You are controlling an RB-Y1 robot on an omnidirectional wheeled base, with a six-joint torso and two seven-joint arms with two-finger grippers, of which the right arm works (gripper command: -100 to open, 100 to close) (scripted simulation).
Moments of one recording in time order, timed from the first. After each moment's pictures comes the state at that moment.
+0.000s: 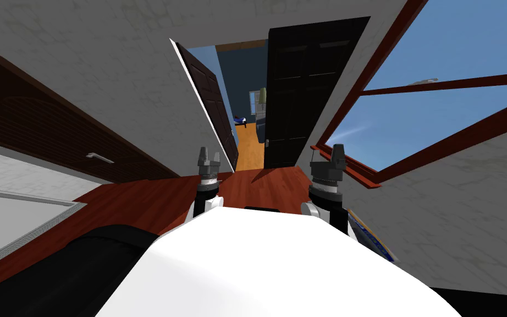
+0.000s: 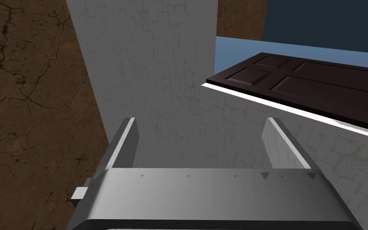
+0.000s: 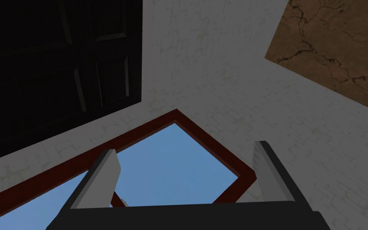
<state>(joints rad) 0.52 -0.02 0.07 -2.32 -0.07 -0.53 0.10</state>
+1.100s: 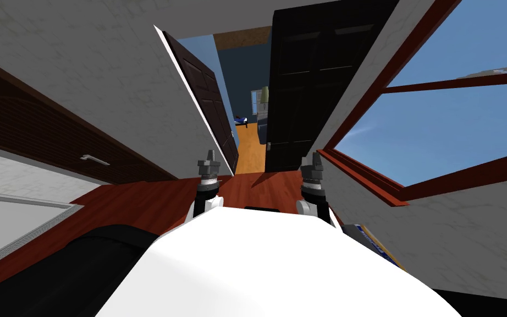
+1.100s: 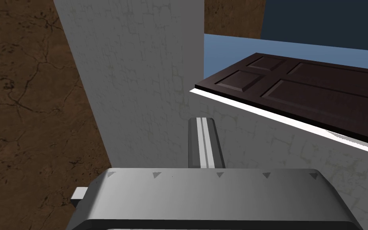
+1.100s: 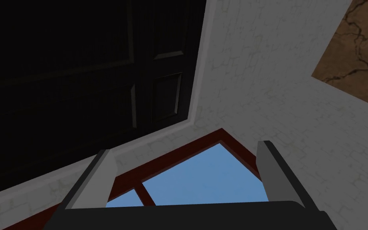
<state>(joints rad) 0.43 -0.06 0.06 -2.07 -0.06 -0.57 0.09</state>
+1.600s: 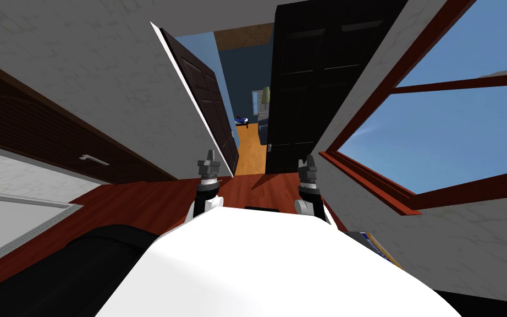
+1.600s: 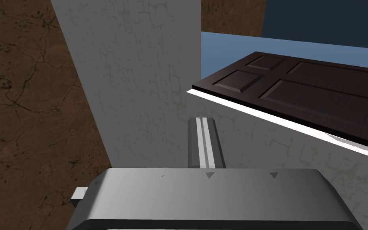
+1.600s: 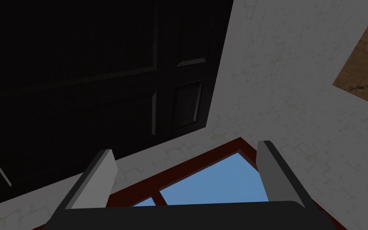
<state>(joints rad) 0.39 -0.07 0.05 -1.96 -0.06 -0.58 0.09</state>
